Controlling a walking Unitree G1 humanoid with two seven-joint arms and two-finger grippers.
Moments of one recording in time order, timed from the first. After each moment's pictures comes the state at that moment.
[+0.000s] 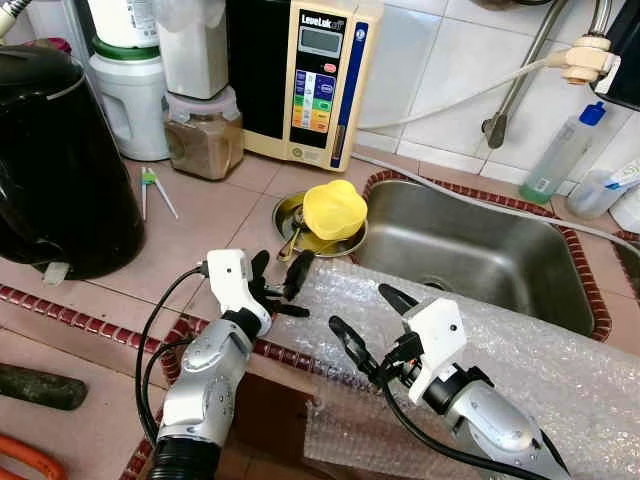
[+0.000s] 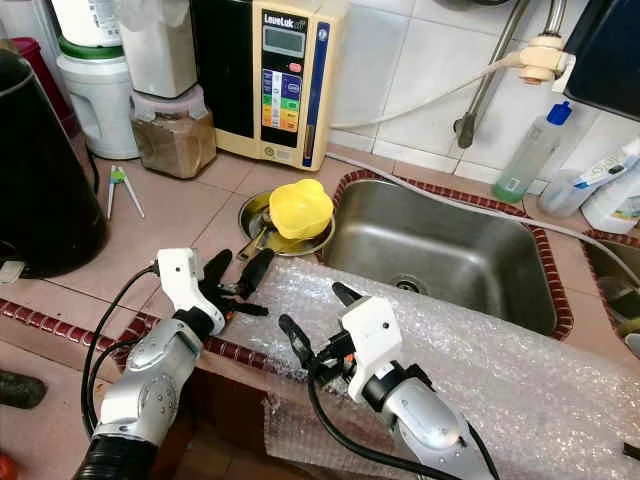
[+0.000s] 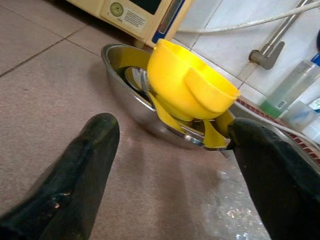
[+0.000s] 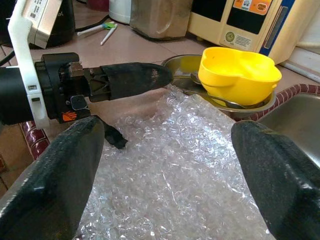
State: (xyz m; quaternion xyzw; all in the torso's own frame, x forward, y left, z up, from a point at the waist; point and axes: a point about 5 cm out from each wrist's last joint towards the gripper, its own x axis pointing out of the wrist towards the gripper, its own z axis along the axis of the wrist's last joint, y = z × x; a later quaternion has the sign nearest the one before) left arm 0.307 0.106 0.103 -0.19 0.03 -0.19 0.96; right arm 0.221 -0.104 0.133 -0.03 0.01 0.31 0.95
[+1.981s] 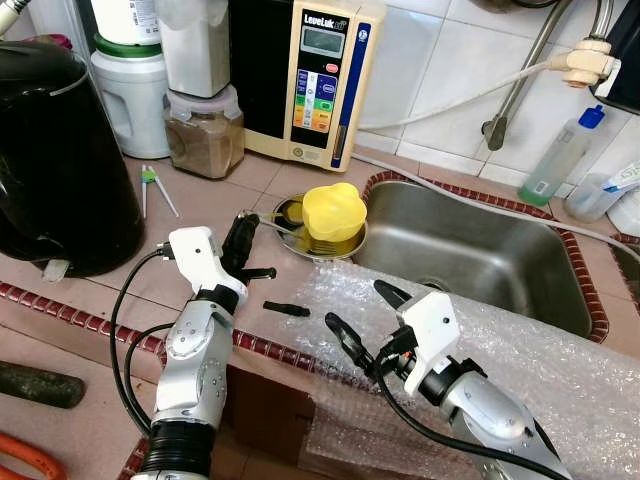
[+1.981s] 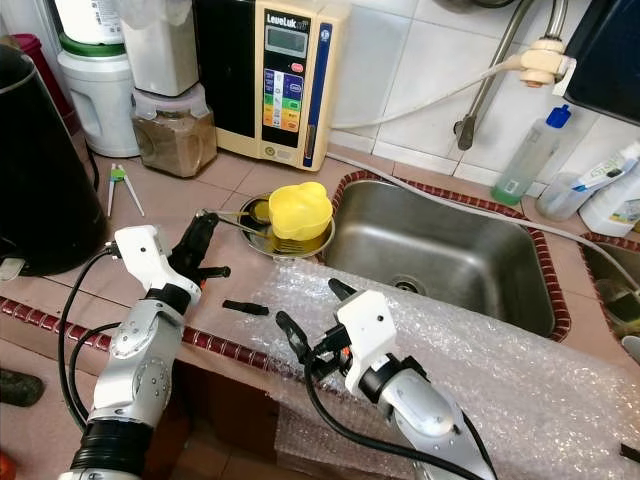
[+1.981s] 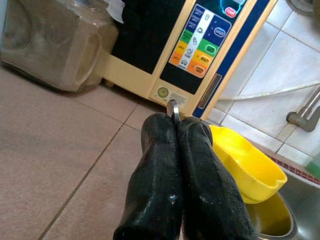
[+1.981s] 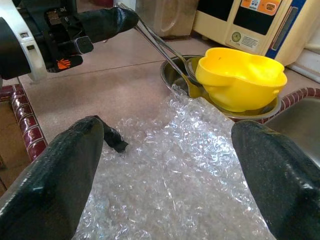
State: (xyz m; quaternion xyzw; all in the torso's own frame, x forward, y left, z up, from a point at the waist) left arm 0.321 0.129 0.133 -0.16 -0.08 -0.10 0.98; right arm 0.230 -0.102 0.132 -0.03 0.01 0.32 0.95
